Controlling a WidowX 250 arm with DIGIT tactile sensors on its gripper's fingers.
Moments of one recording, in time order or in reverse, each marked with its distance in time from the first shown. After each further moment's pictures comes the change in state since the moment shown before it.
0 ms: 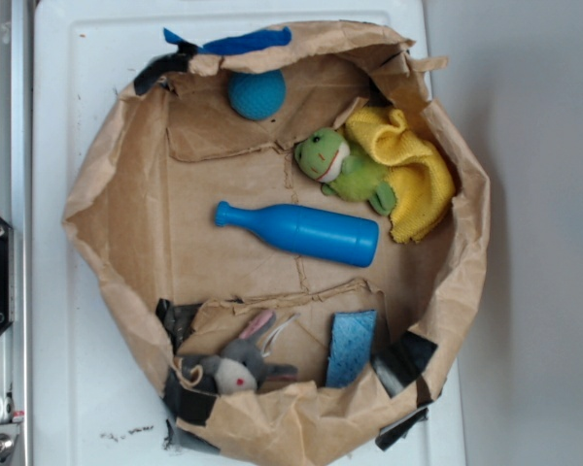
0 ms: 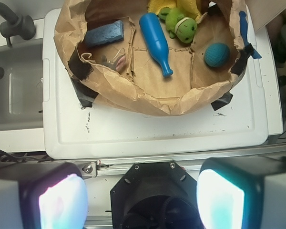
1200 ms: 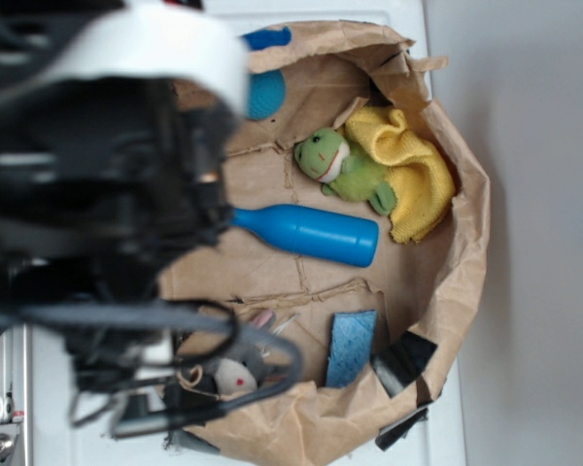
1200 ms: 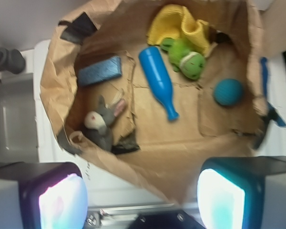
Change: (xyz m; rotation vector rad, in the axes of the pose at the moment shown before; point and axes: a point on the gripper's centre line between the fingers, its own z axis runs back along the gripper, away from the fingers) arm 0.088 0.004 -0.041 -0.058 0.035 0.063
